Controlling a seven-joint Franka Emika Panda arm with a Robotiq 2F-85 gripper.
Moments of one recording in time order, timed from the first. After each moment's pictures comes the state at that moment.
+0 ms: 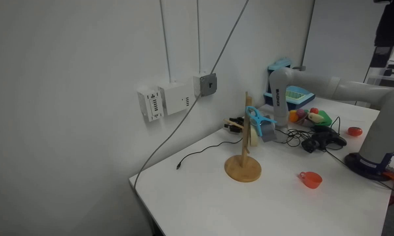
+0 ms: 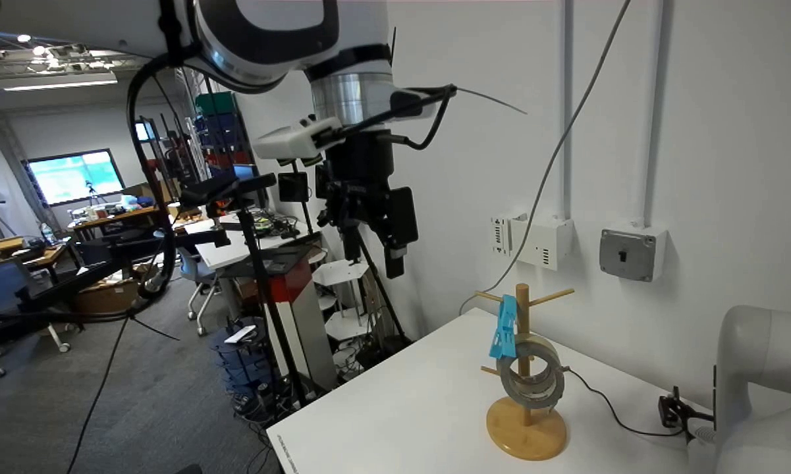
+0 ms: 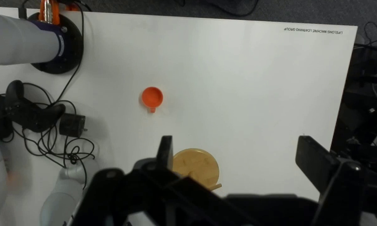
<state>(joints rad) -0.05 -0.17 -0.05 -1.97 -0.01 1.75 -0.17</state>
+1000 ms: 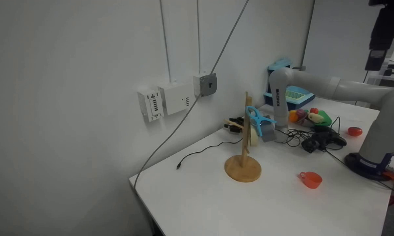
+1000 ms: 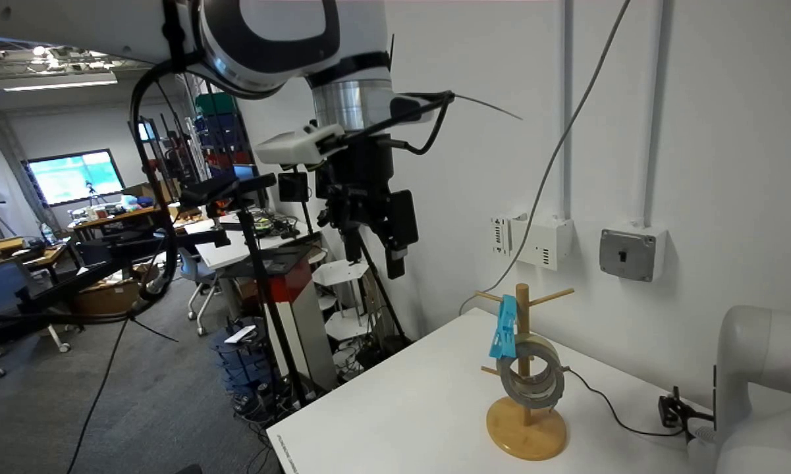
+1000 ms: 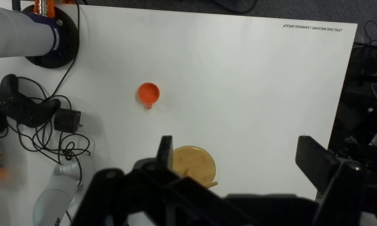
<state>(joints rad) -0.05 -0.16 -0.04 -1.98 0.00 1.78 -0.17</state>
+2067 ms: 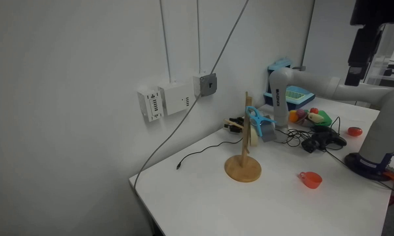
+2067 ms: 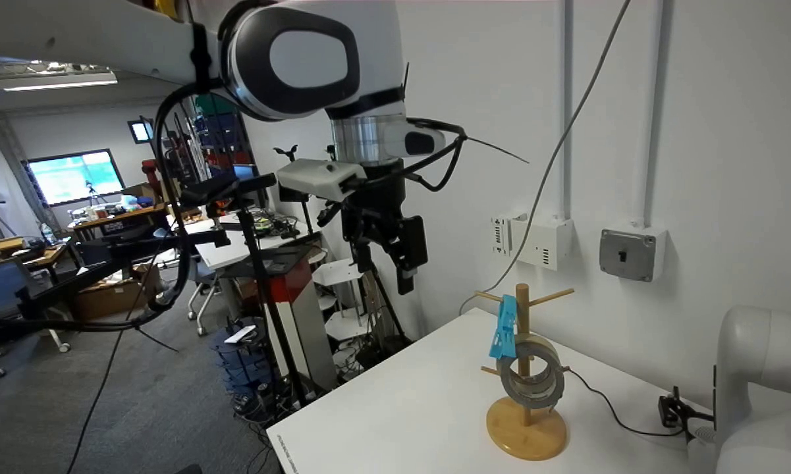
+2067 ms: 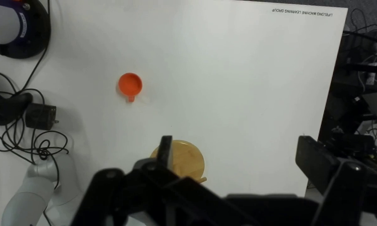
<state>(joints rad) -0.05 -0.10 -0.04 -2.01 0.06 1.87 -0.18</state>
